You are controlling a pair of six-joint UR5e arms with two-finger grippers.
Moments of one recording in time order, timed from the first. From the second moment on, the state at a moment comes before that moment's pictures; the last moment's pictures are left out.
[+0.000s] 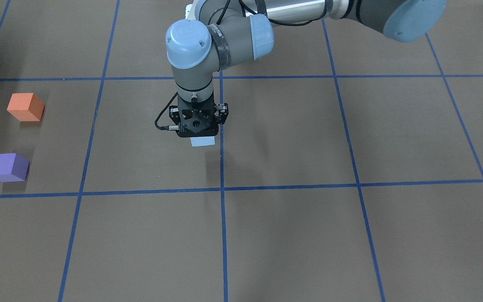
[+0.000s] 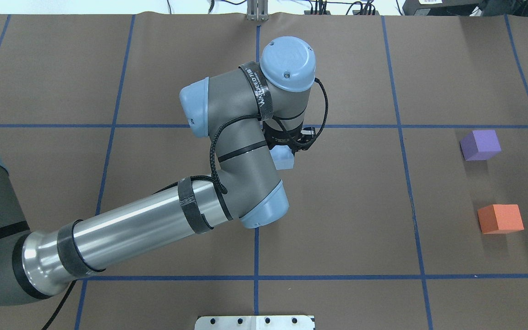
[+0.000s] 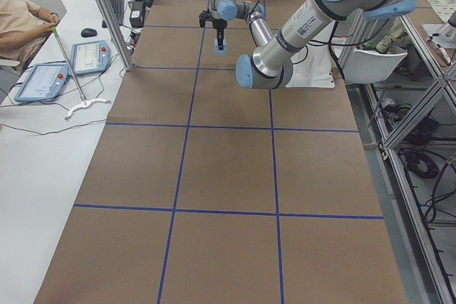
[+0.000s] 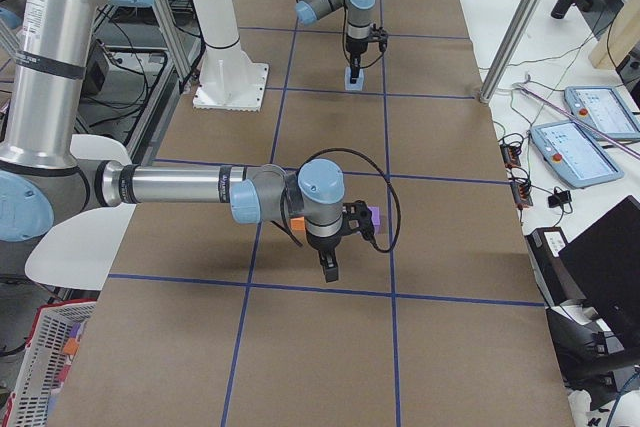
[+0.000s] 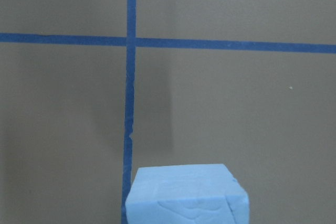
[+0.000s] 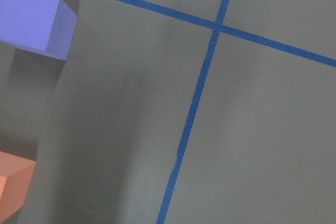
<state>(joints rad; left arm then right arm) -0.55 -2.67 -1.26 -1.52 -1.94 -1.19 1.47 -1.83 1.85 -1.44 2.28 -0.10</state>
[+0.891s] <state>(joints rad) -0.56 -2.62 -1.18 -1.60 -1.95 -1.15 1.47 -1.83 1.87 -1.44 2.29 -0.10</state>
